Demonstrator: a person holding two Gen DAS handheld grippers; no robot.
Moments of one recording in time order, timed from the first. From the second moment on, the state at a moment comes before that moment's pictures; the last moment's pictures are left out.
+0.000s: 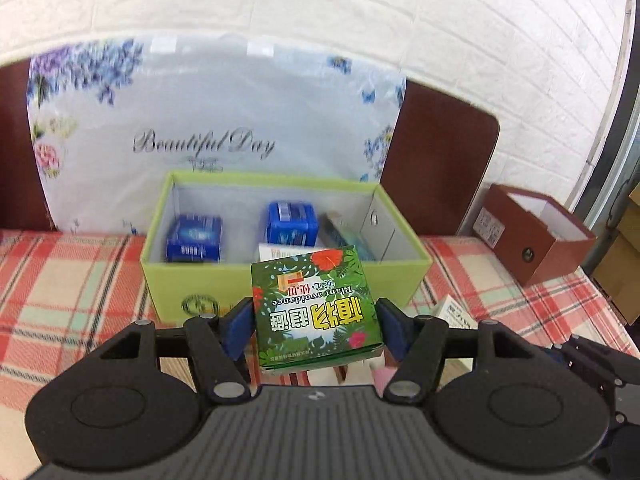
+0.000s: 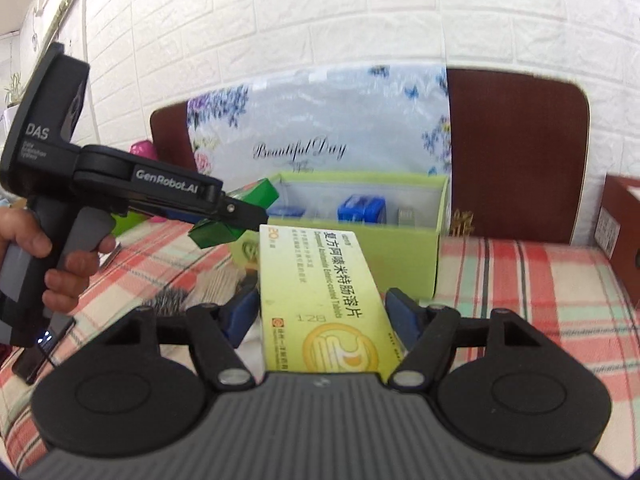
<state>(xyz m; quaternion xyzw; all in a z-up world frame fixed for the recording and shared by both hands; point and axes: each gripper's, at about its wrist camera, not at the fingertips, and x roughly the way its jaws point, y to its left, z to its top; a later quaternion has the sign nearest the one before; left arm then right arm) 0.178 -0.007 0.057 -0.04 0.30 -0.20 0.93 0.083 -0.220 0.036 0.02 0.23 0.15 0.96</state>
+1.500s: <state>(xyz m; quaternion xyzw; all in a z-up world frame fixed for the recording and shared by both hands) 0.206 0.006 0.078 -0.02 0.28 -0.06 0.96 0.172 -0.210 0.060 -0.01 0.18 0.06 0.98</state>
